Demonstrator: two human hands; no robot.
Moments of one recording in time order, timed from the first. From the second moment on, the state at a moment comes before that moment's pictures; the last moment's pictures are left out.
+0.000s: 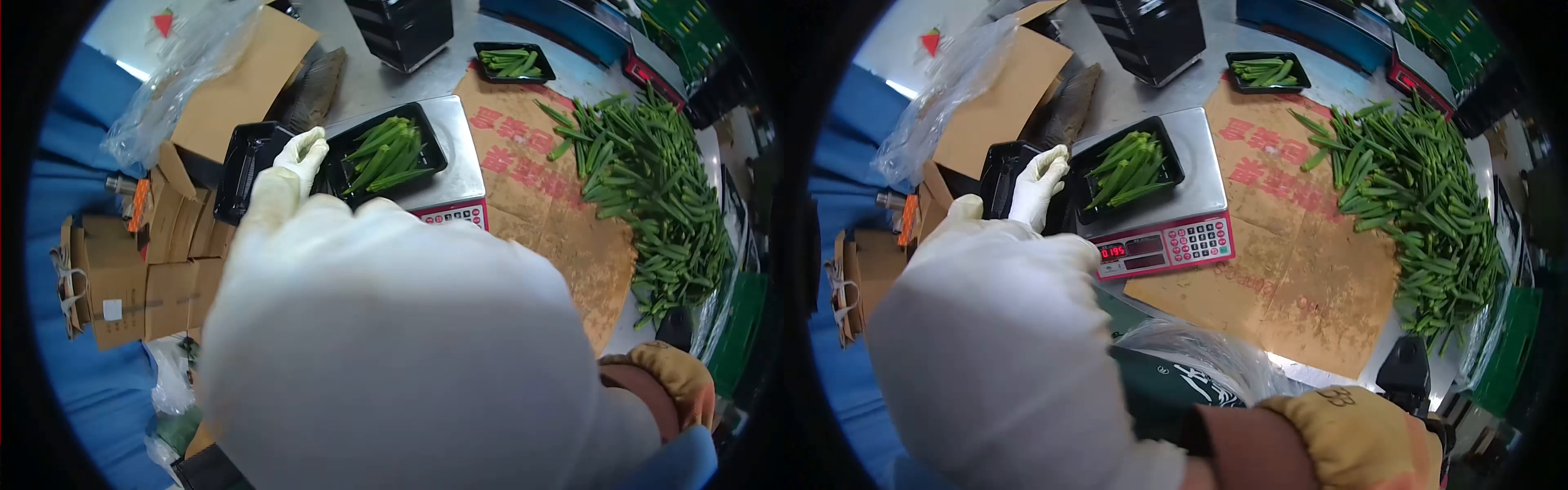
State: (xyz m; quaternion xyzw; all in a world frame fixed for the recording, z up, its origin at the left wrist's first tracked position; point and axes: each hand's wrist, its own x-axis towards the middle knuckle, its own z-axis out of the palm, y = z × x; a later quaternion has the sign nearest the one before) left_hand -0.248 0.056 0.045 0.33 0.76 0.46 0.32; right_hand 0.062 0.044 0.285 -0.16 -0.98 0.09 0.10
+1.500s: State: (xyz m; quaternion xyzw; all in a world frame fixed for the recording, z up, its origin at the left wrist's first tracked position) left_hand -0.204 0.043 0.004 0.26 0.76 0.41 0.43; right_hand 0.226 -0.015 -0.077 -0.62 -0.22 0.72 0.24
